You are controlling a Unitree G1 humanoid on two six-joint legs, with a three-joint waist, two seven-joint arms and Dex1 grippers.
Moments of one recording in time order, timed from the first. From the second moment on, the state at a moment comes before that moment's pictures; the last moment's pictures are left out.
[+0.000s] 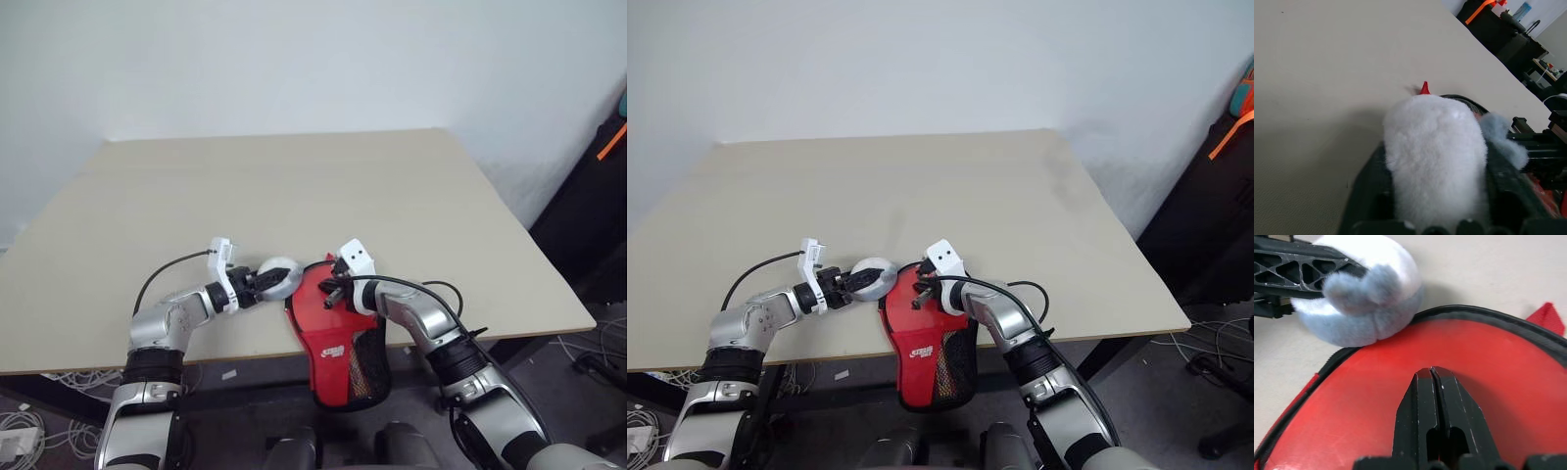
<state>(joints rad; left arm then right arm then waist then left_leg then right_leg) -0.43 0.45 0.15 0.42 -0.52 0.69 -0.88 -0.56 -0.07 0.32 0.25 0.18 0.69 0.52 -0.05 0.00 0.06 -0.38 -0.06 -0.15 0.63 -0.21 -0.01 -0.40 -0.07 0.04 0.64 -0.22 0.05</state>
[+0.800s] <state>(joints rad) -0.68 0.42 0.14 0.71 -0.40 0.54 -0.81 -0.50 -0.06 0.33 0.34 0.11 0.44 0.59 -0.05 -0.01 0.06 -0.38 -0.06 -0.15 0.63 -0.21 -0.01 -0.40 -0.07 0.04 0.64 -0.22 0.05</state>
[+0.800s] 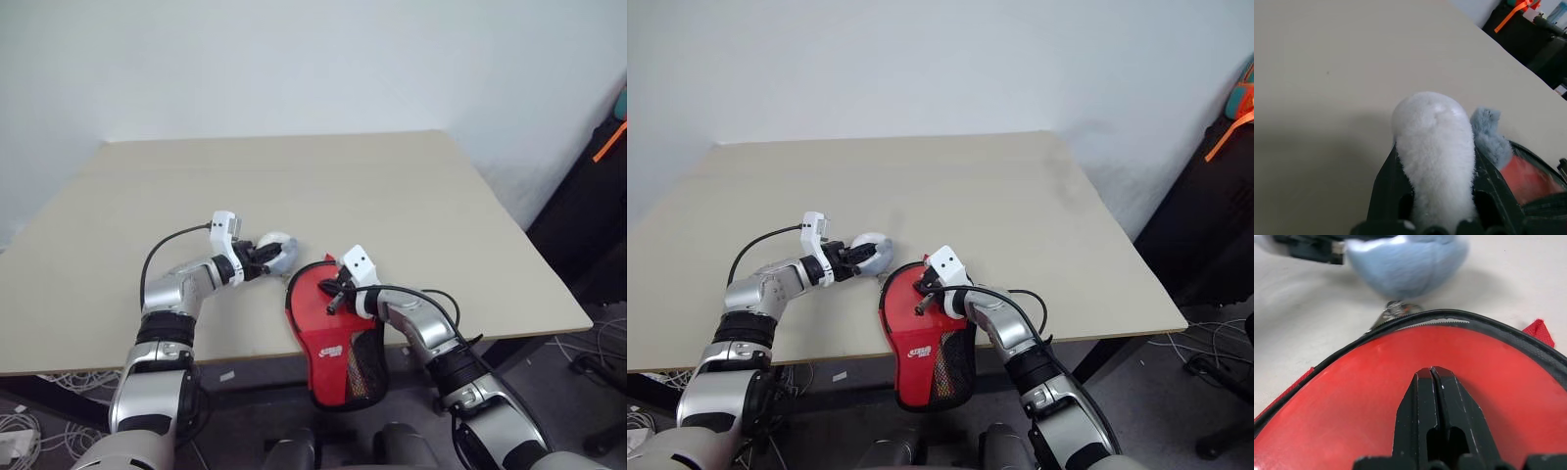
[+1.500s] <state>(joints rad) -1.05 0.25 0.13 1.20 -0.23 0.26 -0.78 -0.49 -0.05 0.33 0.33 0.08 0.42 0.60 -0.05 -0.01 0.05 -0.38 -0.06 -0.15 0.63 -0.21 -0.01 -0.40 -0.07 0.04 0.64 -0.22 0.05</state>
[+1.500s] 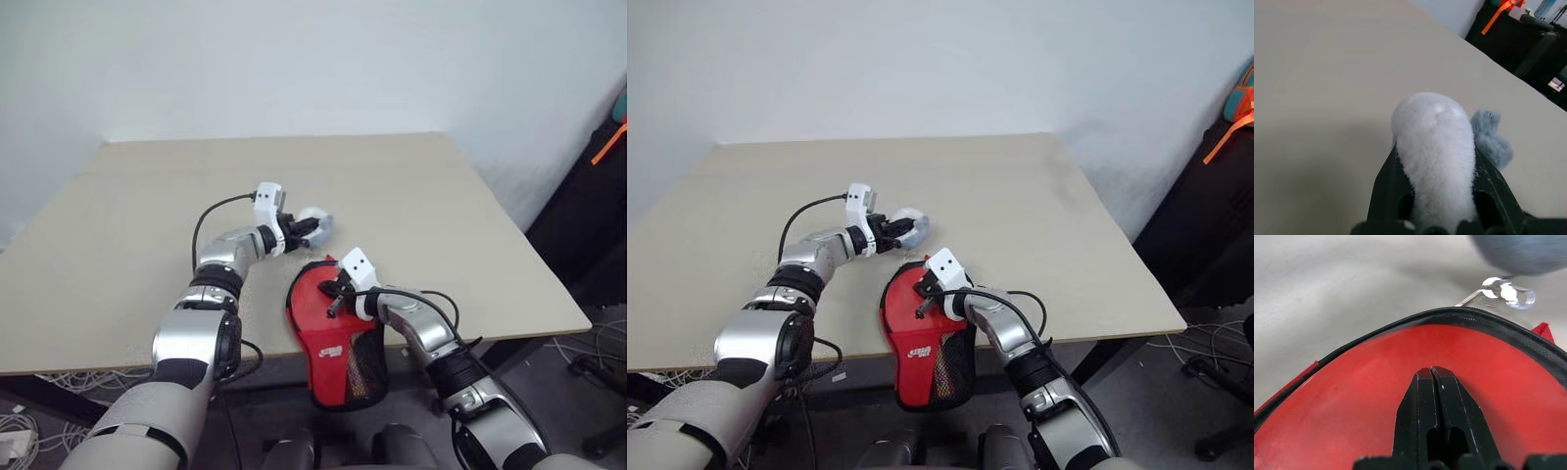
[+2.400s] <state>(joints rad) -0.97 0.21 -0.07 1.09 -0.06 0.28 -1.13 -0.40 -0.21 0.38 -0.04 0.08 0.72 0.64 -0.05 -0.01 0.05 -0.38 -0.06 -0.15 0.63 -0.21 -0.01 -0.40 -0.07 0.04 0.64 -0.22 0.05</state>
